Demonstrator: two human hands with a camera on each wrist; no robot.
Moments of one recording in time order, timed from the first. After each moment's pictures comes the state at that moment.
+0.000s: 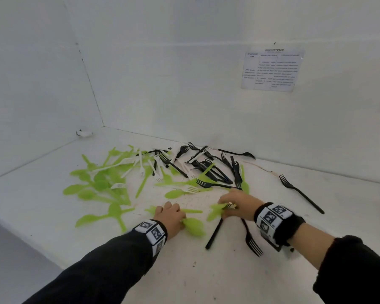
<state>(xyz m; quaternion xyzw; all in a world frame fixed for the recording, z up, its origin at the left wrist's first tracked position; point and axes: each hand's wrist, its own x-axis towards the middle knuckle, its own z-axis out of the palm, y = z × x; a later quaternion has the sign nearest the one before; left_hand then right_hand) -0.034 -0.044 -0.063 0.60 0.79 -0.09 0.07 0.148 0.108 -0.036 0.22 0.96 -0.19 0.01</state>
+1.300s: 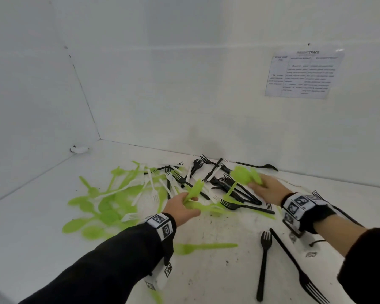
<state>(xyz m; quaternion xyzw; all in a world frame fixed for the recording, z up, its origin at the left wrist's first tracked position) -0.147 0.020 -0.042 0.47 0.75 0.36 0.28 0.075 0.171 -0.006 0.43 0.83 -0.33 -0.15</state>
